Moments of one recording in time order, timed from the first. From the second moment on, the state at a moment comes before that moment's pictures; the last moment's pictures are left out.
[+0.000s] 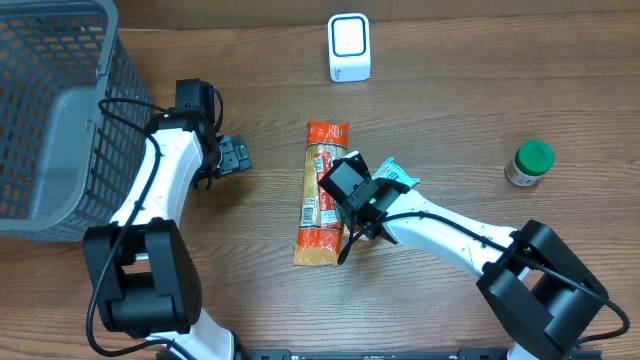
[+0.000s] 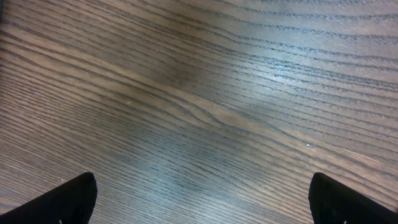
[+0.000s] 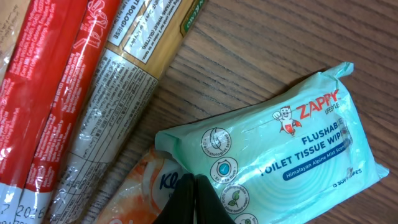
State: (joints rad) left arm 0.07 1.80 1.32 -0.89 -0.14 -0.29; right arm 0.82 1.86 1.16 -0.54 0.29 0.32
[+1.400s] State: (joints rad) left arm 0.07 1.80 1.32 -0.89 -0.14 -0.29; right arm 0.36 1.76 1.17 -0.69 -0.07 0.43
